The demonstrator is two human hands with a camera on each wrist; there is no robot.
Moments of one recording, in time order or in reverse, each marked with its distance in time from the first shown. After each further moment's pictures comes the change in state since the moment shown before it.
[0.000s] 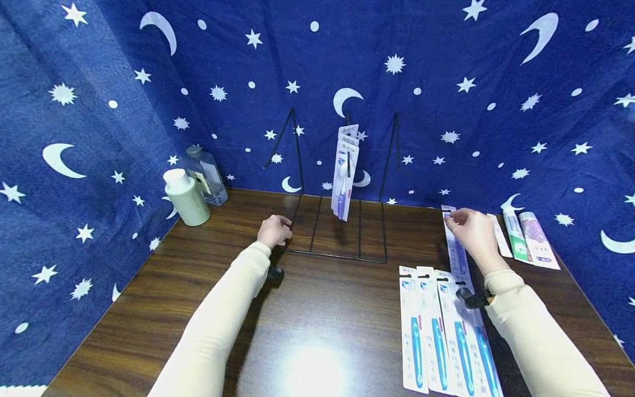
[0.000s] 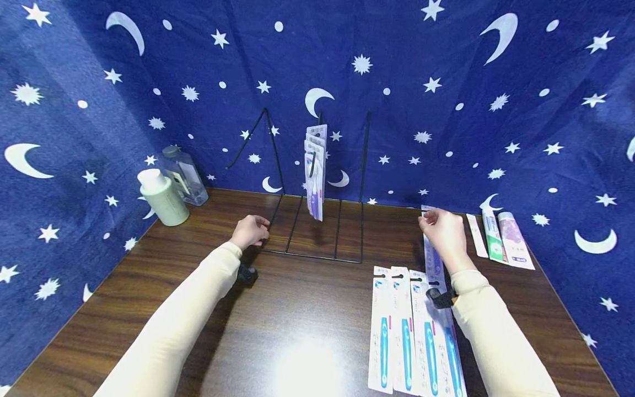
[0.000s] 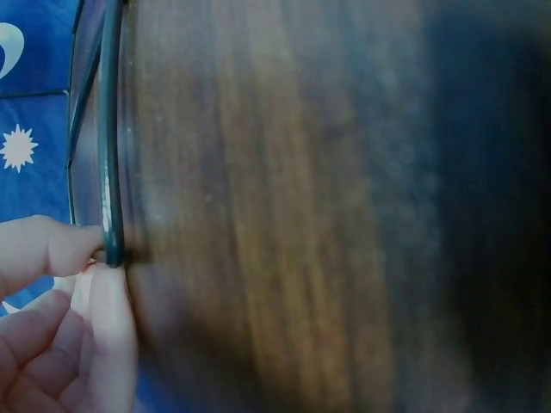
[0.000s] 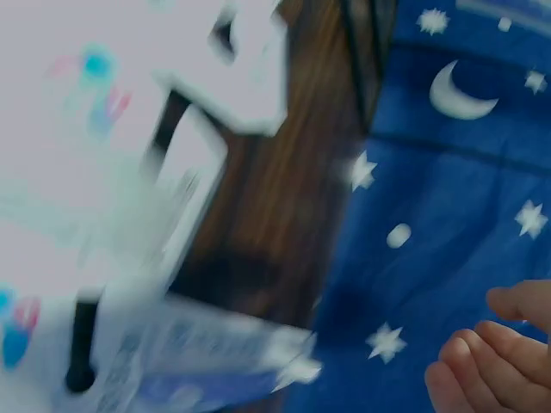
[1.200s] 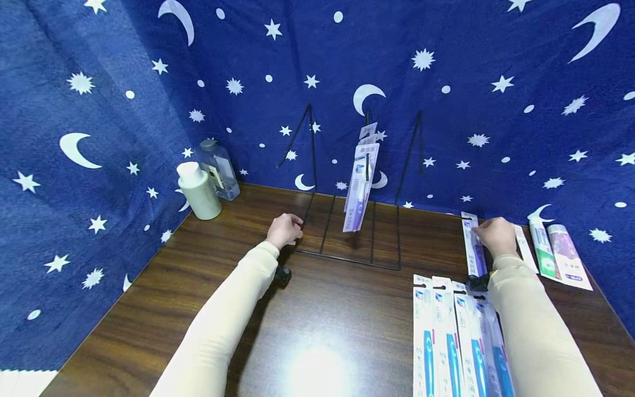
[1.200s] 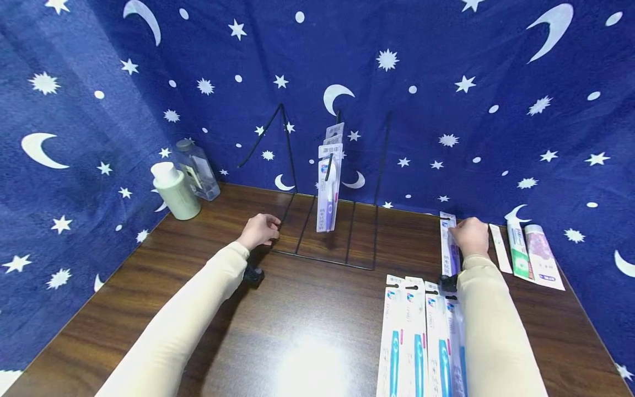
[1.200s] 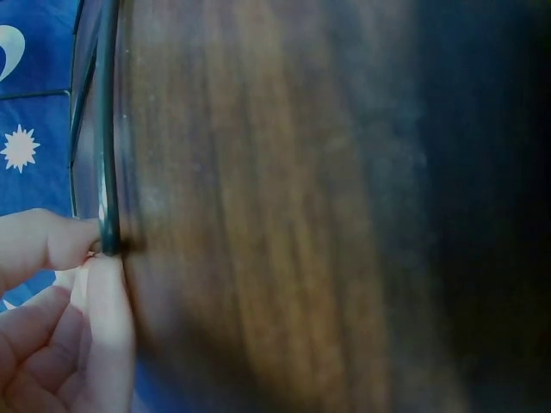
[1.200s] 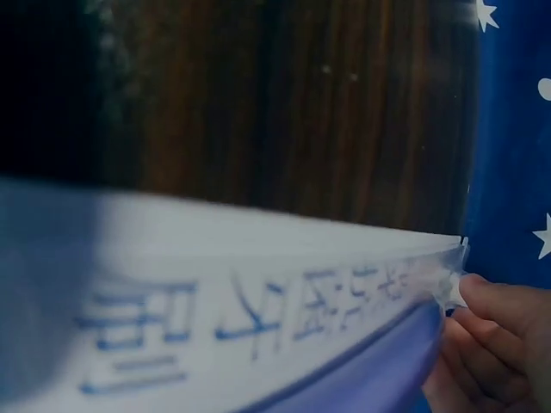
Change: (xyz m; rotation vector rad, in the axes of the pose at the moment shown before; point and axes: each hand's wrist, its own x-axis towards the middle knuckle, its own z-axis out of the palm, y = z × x) left_hand 0.000 -0.002 0.002 0.029 0.033 0.049; right_hand 0.033 0.080 0.041 -0.099 -0.252 0.249
